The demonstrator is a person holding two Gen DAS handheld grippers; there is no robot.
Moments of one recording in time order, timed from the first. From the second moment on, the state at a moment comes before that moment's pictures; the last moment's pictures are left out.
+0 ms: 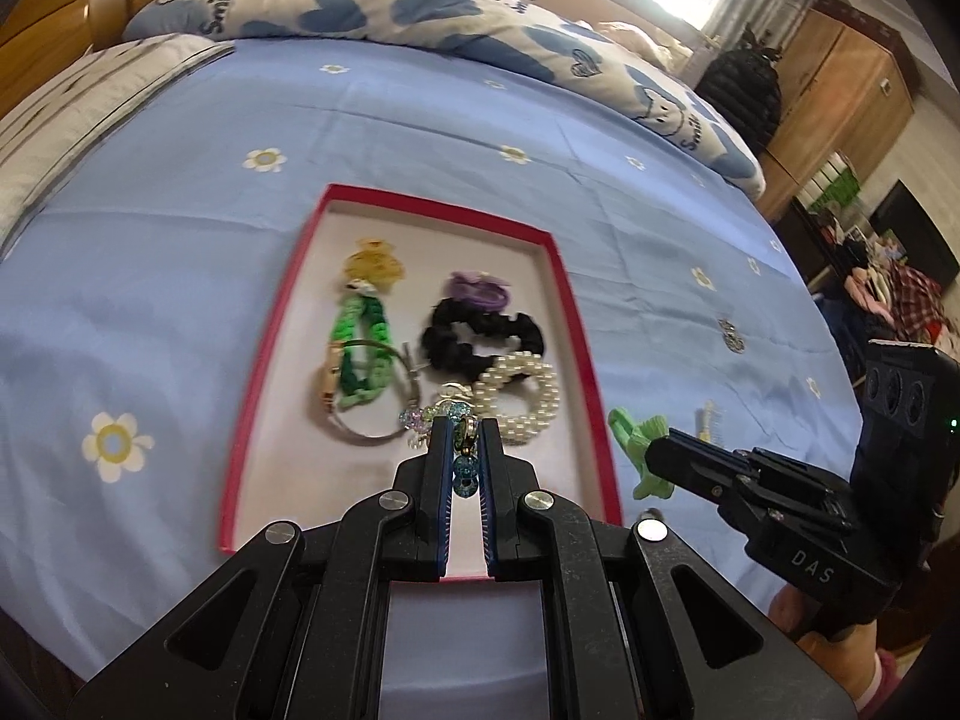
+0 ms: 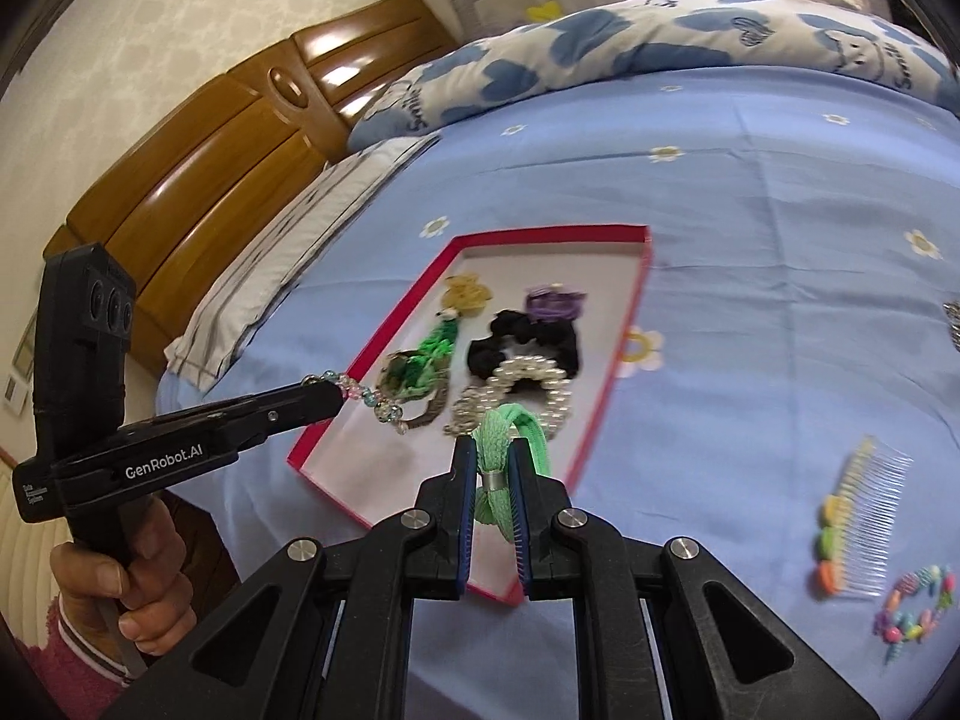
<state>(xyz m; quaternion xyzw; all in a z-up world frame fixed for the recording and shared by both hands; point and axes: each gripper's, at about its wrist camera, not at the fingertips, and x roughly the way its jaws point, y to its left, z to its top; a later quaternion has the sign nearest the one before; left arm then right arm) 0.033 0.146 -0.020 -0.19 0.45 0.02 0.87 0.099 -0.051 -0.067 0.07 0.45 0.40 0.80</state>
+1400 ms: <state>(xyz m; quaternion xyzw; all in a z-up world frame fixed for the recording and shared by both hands) 0.037 0.185 -0.085 -0.19 0.51 0.06 0.84 0.117 0.020 -0.122 0.02 0.52 0.41 0.75</state>
